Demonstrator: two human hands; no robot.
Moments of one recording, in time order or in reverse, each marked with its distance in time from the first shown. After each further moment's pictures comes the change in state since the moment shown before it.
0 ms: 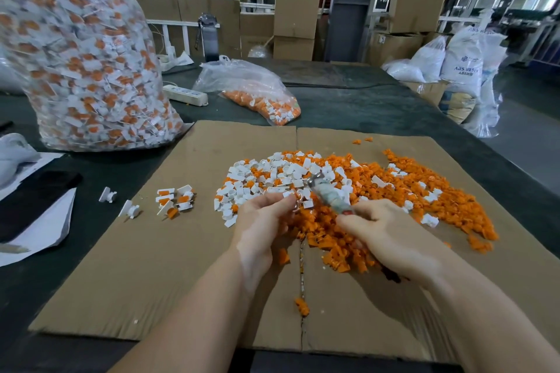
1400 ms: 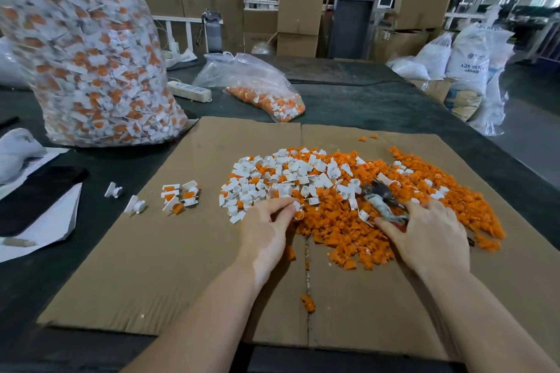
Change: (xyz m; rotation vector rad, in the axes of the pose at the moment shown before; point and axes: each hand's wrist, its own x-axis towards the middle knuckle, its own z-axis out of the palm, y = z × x) left_hand -0.005 -0.017 -0.009 0.529 0.074 0.320; right_hand 0.020 0.072 0.012 -0.738 0.507 0.275
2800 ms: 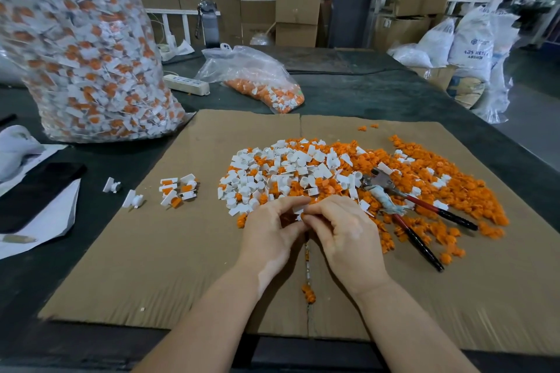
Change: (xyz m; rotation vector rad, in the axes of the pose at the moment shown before) left_hand -0.010 -0.002 -0.001 0.193 -0.130 0.221; right_hand -0.040 -0.073 0.012 0.782 0.310 -0.572
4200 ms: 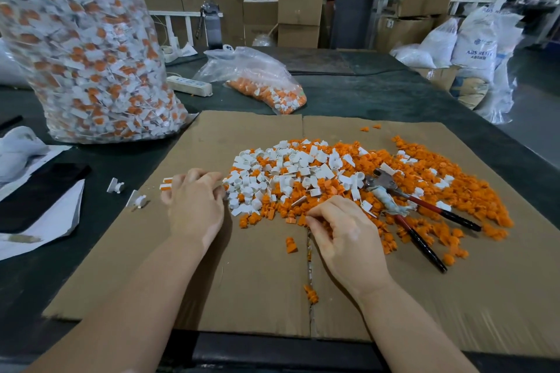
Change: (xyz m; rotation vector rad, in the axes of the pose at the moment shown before) left_hand 0.034 -0.051 -0.071 0.679 0.352 -0.193; right_hand -0.001 0.000 0.001 -0.034 -0.026 -0.027
